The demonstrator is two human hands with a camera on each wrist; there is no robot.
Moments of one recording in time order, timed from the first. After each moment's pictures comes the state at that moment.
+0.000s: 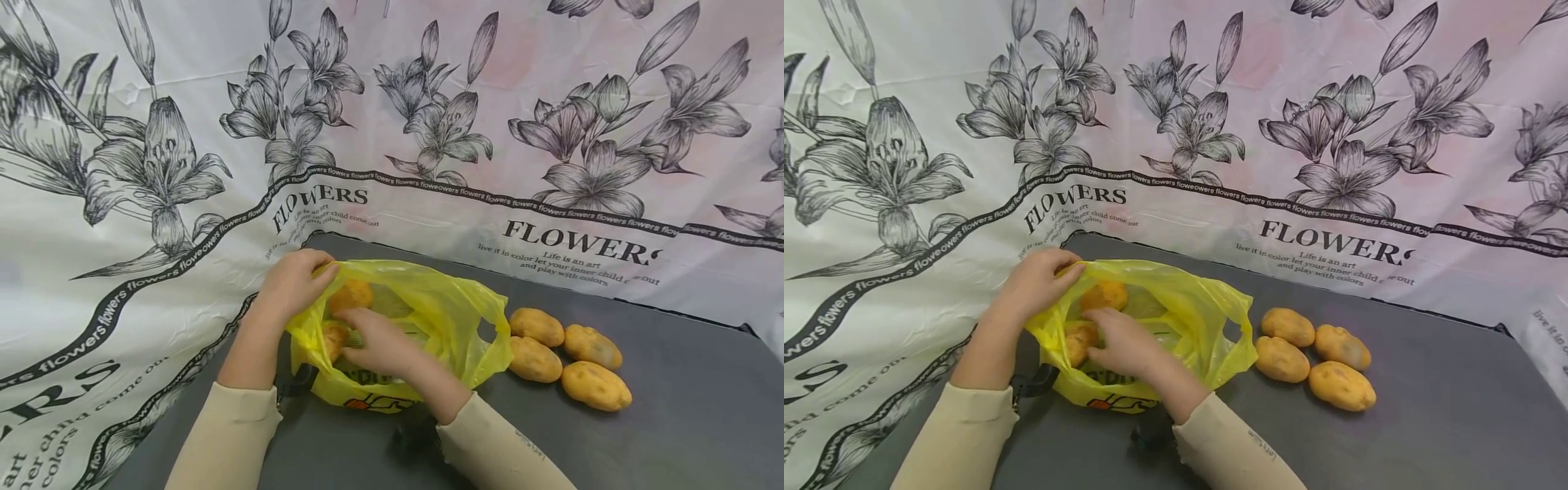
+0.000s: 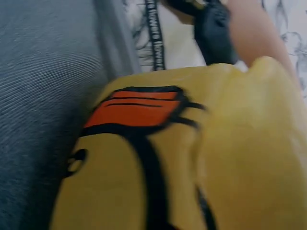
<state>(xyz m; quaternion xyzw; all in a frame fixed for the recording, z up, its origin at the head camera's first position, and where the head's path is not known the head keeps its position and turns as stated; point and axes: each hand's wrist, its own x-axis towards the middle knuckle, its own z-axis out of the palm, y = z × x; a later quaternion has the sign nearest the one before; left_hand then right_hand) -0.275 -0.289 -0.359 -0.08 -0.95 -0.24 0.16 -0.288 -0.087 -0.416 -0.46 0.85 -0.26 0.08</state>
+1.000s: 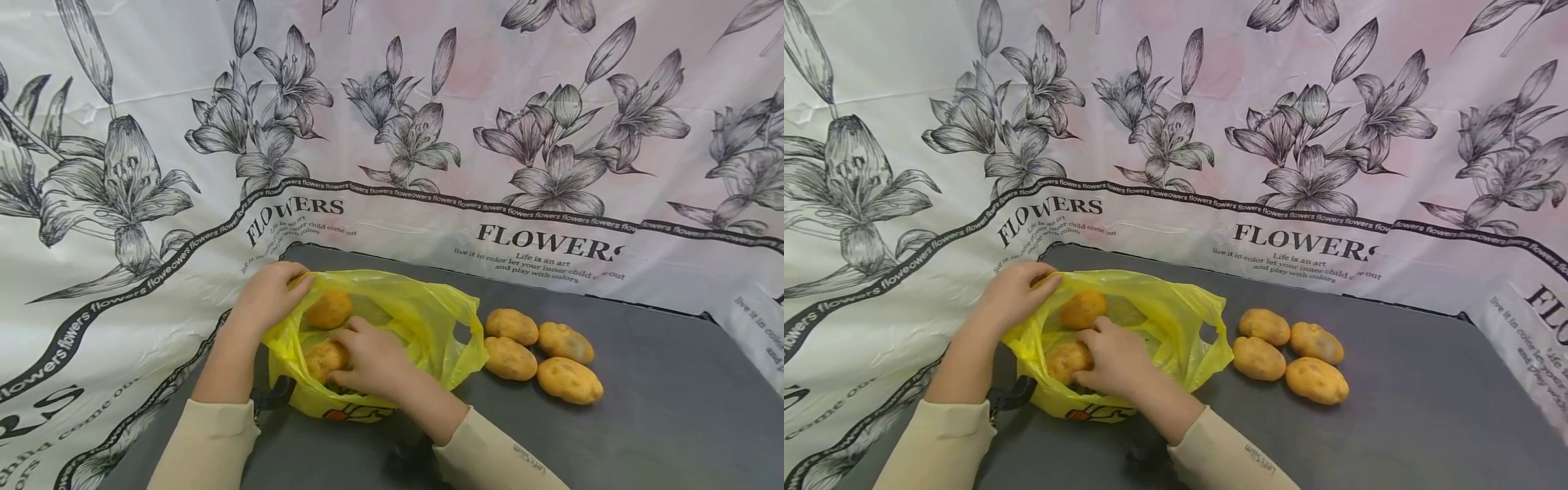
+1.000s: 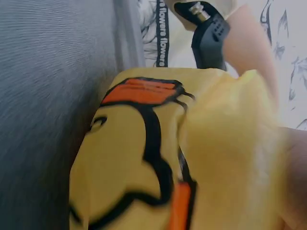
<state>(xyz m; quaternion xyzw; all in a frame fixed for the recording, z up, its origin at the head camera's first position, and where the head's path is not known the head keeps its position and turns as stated) -0.276 -0.287 -0.364 -0.09 -0.95 -0.24 0.17 -0.265 -0.057 -0.415 -0.44 0.88 -0.15 -0.07</state>
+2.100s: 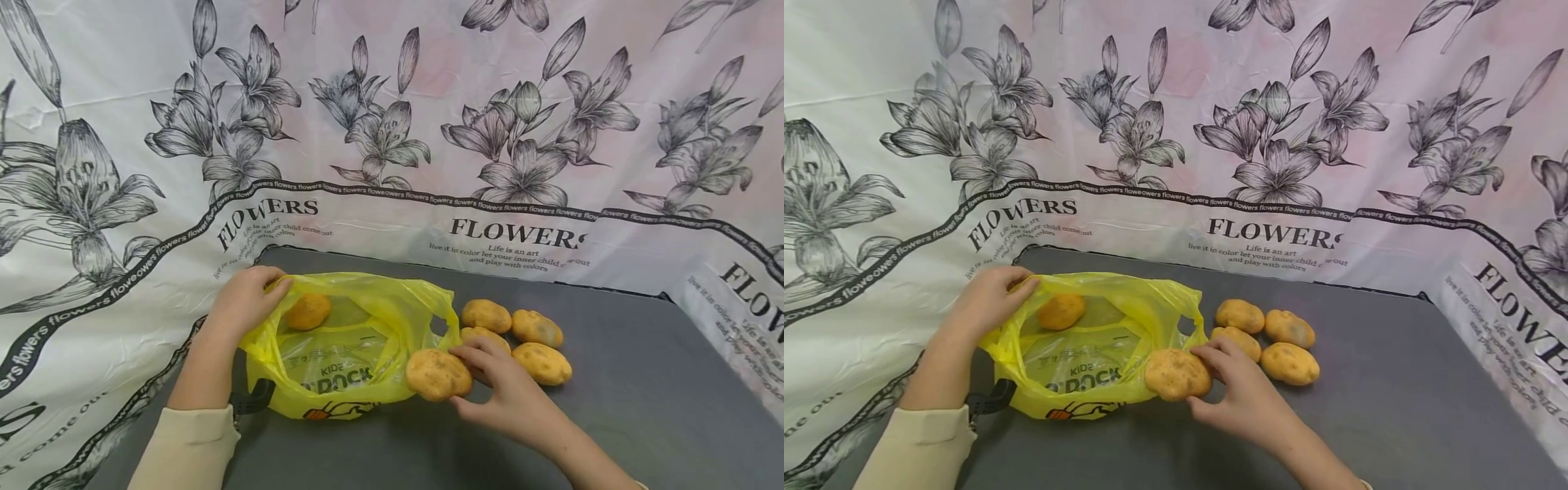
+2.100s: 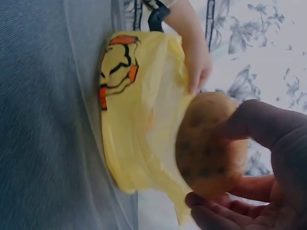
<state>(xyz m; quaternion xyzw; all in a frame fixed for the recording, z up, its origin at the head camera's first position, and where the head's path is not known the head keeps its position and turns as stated) -0.275 -0.281 -0.367 -0.08 -0.96 -0.23 0.14 -0.205 0.142 -0.394 -0.33 0.84 -0.42 -0.04</state>
